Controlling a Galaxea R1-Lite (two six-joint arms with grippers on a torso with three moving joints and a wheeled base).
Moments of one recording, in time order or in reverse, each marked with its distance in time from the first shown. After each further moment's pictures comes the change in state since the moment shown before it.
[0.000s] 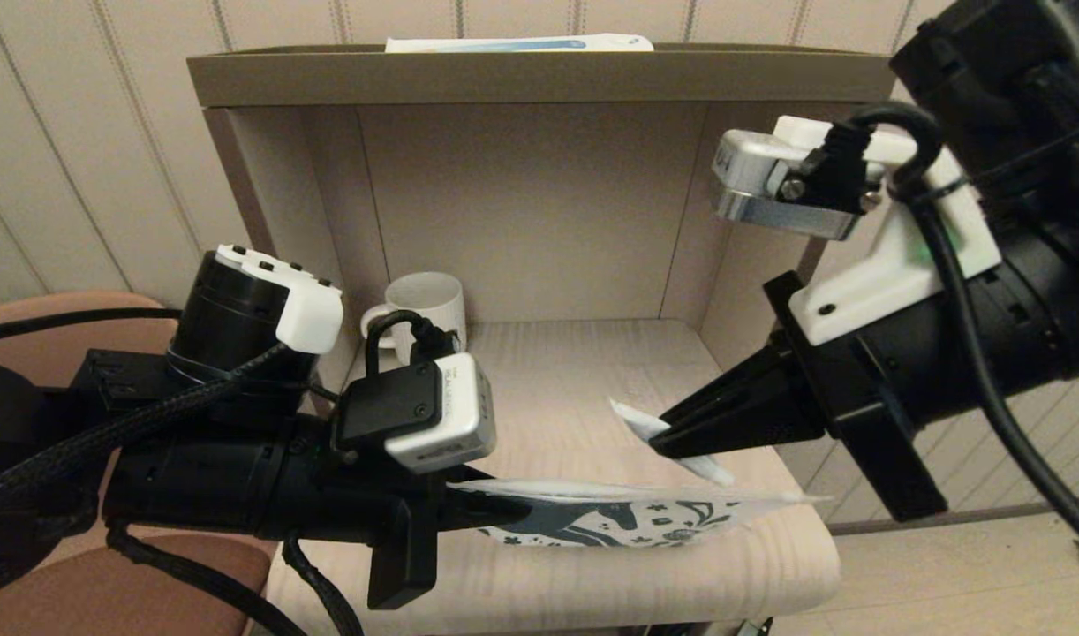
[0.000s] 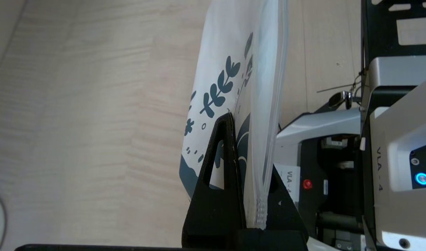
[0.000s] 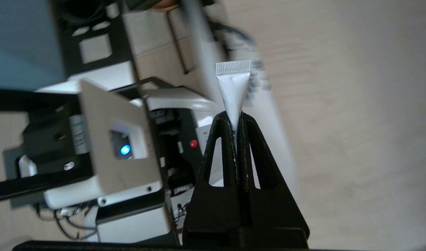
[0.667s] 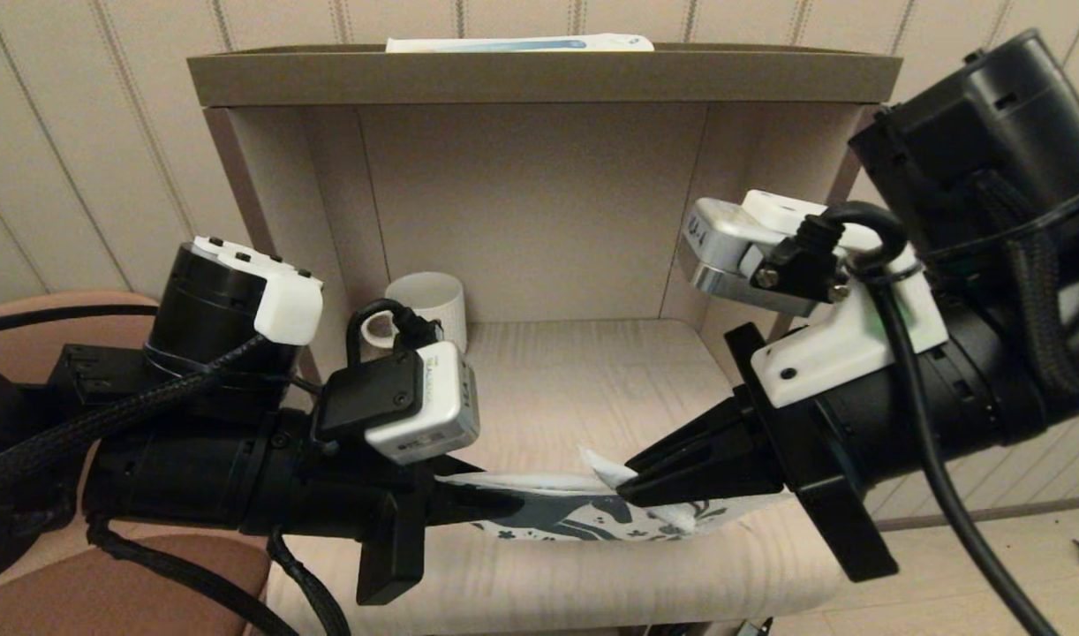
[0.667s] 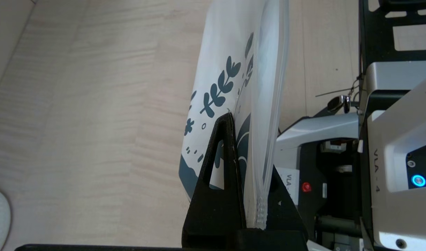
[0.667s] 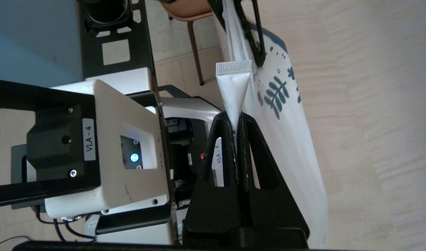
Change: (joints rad) left arm 0.019 -0.017 0.004 0.000 -0.023 -0.006; right arm 0.014 -0.027 0.206 -0.214 0.079 -0.004
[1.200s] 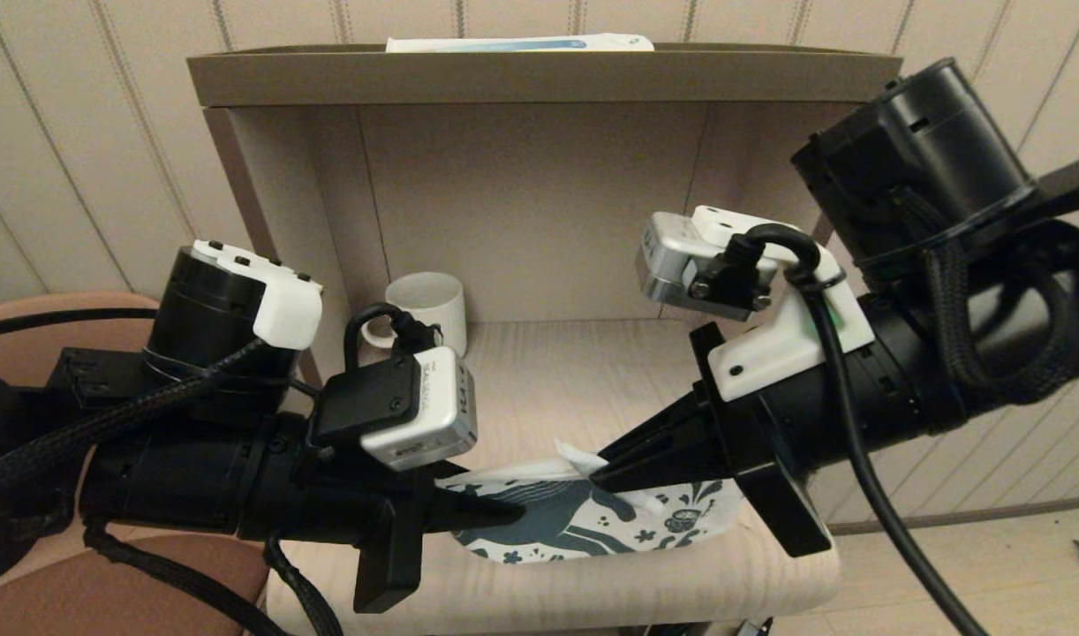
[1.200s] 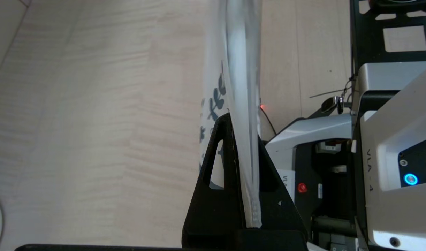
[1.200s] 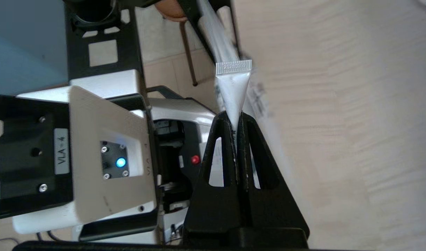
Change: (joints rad) left arm 0.000 -0.002 0.007 0.000 -0.021 0.000; right arm -0.010 0.051 -0.013 -0.036 -0.002 -0.029
